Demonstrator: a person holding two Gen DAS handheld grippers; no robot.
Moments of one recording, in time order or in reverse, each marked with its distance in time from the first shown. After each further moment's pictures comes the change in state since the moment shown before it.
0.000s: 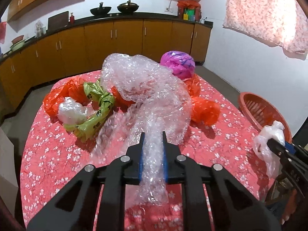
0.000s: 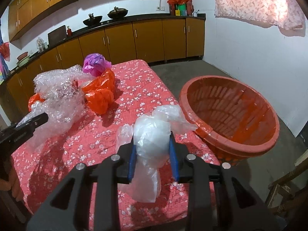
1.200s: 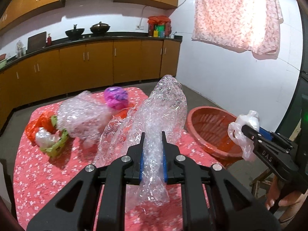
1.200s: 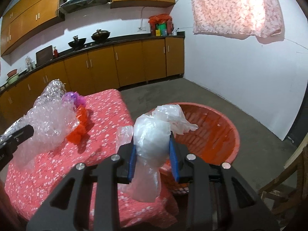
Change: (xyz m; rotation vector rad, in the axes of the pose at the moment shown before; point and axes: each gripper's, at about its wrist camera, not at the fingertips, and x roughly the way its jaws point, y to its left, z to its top) left arm -0.047 -0.089 0.024 0.095 -0.125 -0.175; right arm -0.053 -0.077 0.032 0.068 -0.153 -0.120
